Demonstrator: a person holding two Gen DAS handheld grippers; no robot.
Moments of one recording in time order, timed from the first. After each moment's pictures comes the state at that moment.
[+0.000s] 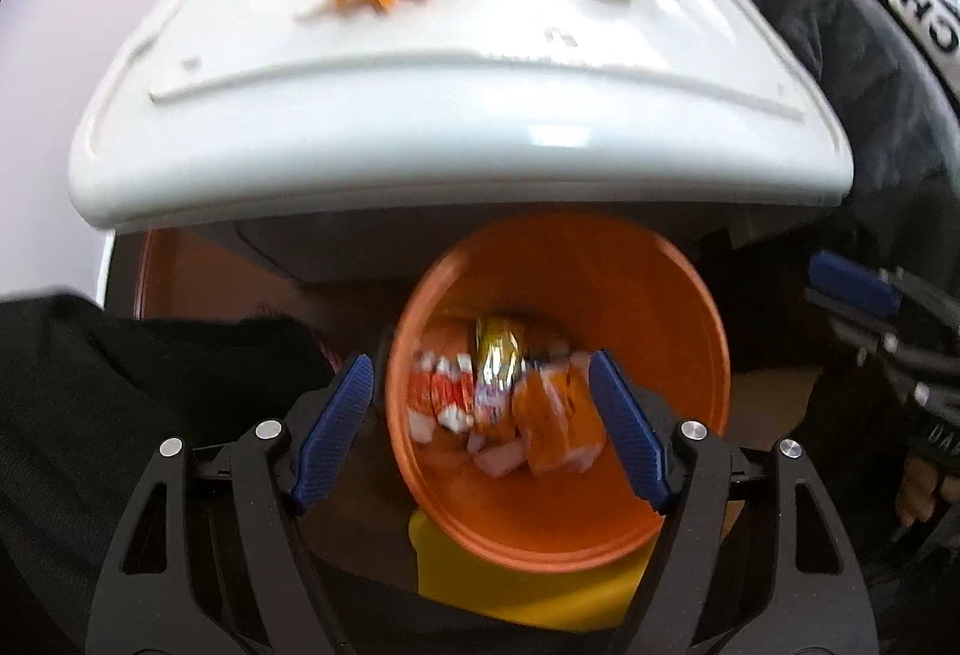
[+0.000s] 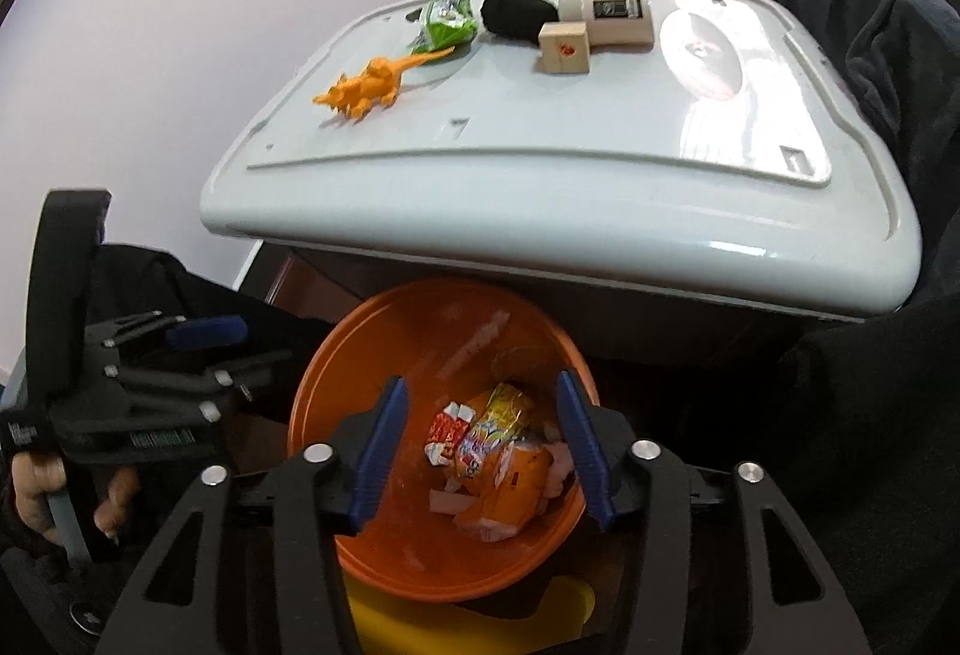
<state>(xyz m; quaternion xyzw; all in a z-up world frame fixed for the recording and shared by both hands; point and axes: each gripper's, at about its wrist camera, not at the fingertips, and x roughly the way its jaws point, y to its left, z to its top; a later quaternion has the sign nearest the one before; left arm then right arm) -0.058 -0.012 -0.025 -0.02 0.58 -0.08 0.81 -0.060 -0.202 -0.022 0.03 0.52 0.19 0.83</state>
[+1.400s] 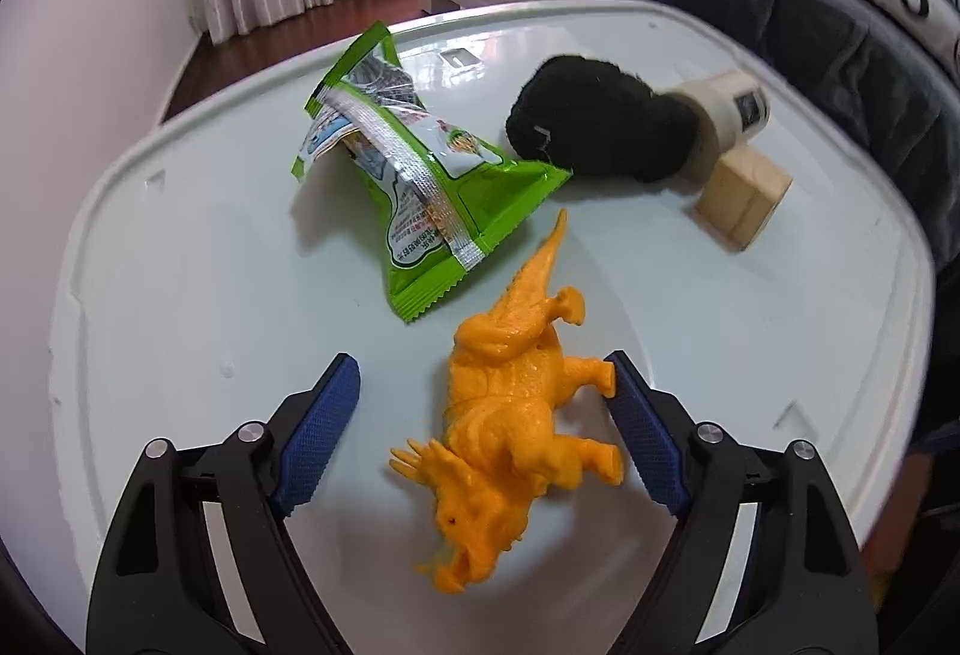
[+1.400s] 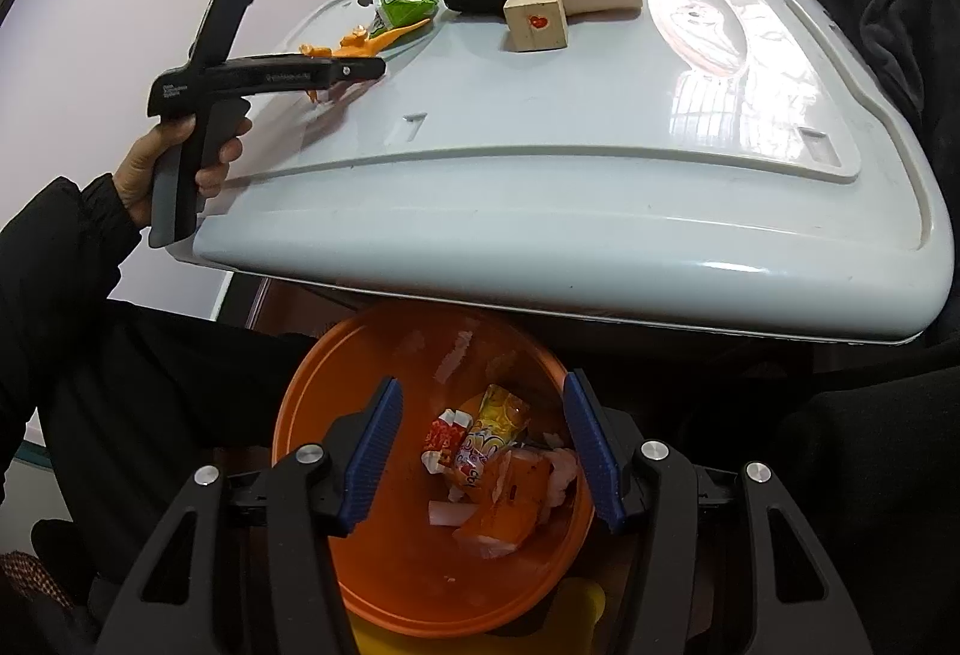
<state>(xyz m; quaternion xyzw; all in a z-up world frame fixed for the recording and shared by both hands) 0.172 0.008 -0.041 0.13 0.46 -0.23 0.84 -0.022 -0.195 -0.047 0.05 0.55 0.17 0.81</state>
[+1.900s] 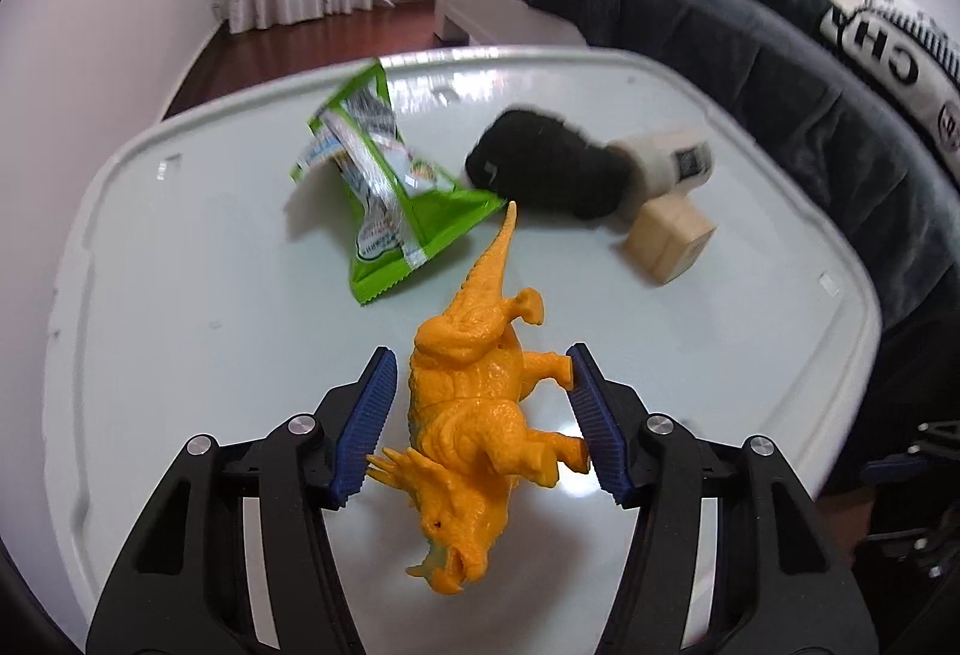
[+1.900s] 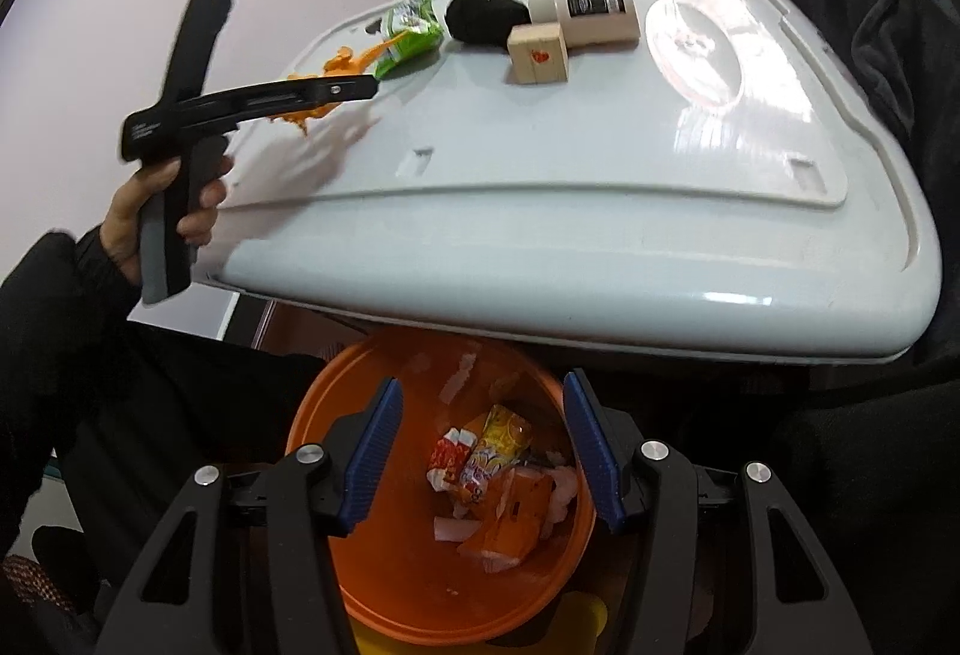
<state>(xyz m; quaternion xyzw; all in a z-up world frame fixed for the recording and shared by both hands) 0.131 0.013 -0.003 0.03 0.45 -0.22 0.87 -0.021 -0.201 -0.028 0.06 0.53 0.18 0.83</state>
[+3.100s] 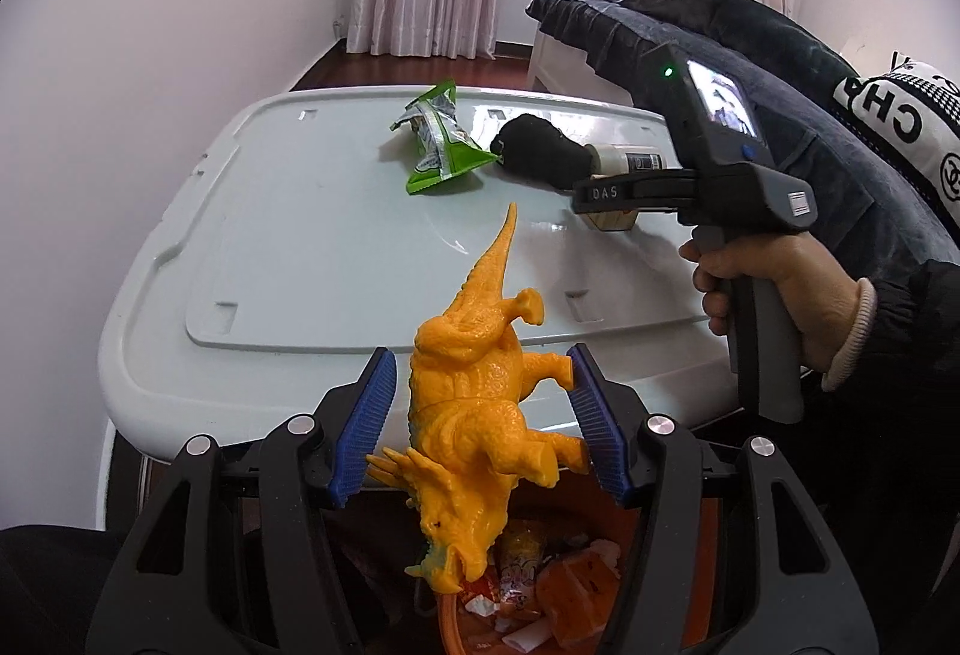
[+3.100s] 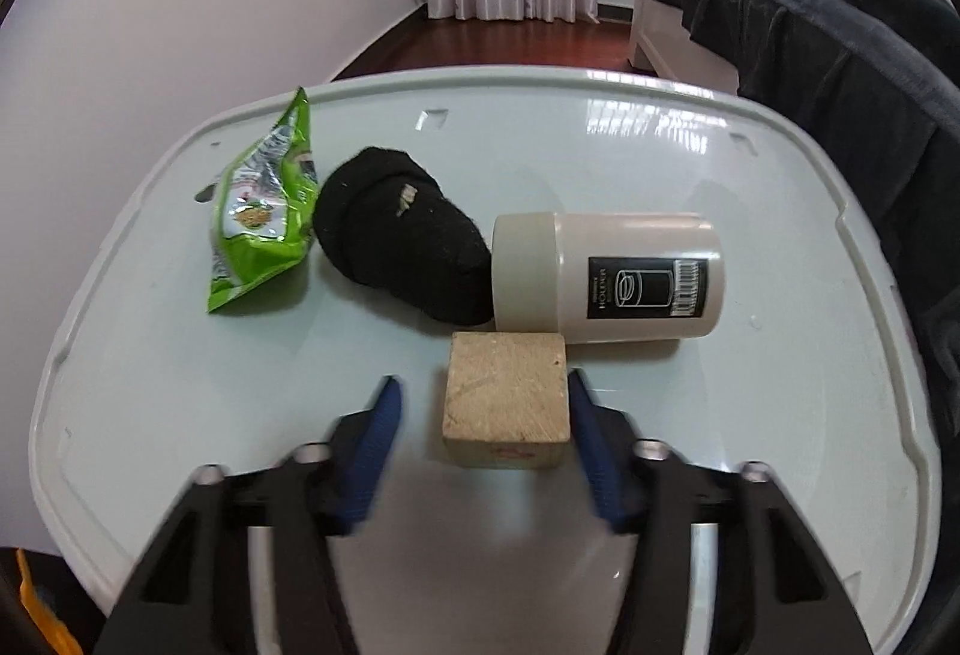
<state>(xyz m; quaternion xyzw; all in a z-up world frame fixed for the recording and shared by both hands) -0.012 0.007 0.013 -0.02 0.39 -0.10 0.91 0.183 -0.148 -0.045 0.00 0.47 0.05 0.88</state>
